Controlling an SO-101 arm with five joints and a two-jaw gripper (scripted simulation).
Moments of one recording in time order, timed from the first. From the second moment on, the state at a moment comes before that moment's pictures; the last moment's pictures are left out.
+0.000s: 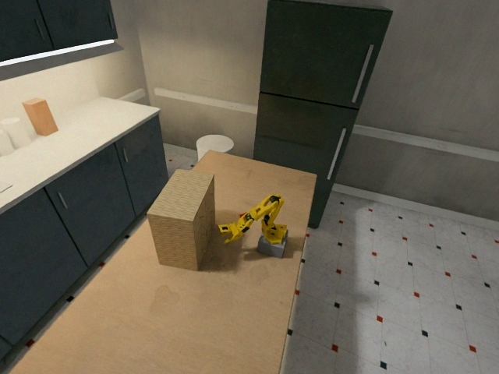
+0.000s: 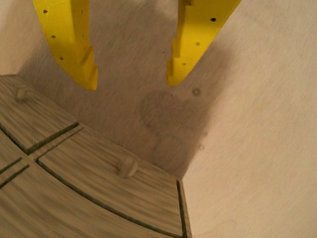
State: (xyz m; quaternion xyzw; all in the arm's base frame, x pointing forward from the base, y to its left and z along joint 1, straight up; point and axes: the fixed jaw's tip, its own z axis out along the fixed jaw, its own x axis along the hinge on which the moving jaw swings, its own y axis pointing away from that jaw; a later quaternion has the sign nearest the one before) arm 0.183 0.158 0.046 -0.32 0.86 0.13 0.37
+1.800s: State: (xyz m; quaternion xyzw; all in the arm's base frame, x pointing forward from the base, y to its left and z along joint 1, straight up) arm 0.114 0.101 0.054 -0.34 0.90 0.08 0.26
